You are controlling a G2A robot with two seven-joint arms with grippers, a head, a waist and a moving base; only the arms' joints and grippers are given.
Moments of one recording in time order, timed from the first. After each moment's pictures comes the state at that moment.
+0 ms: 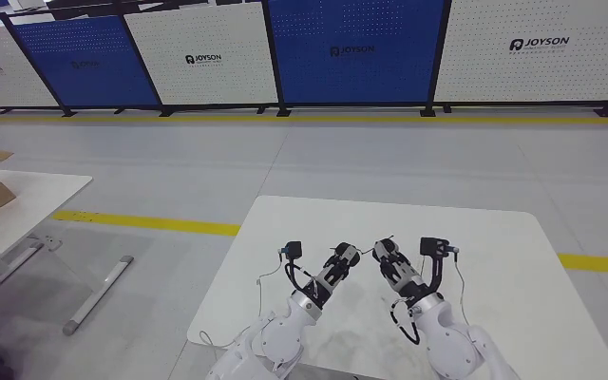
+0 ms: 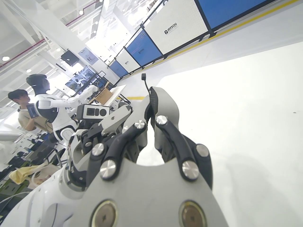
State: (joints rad) left arm 1.45 -1.28 -1.06 -1.60 0.19 -0.27 0.09; right arm -1.37 -1.34 1.09 -1.66 -0.59 -0.07 0.18
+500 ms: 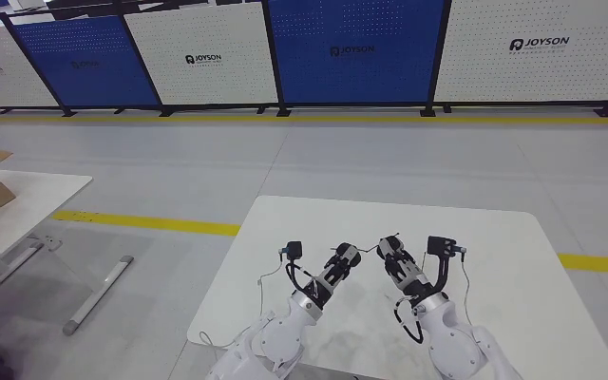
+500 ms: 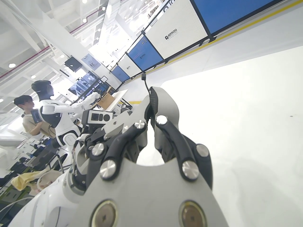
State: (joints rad) left arm 1.45 -1.29 -1.06 -1.61 0.12 -0.27 0.06; right arm -1.38 -1.34 1.11 -1.68 -0.57 -0.08 0.16
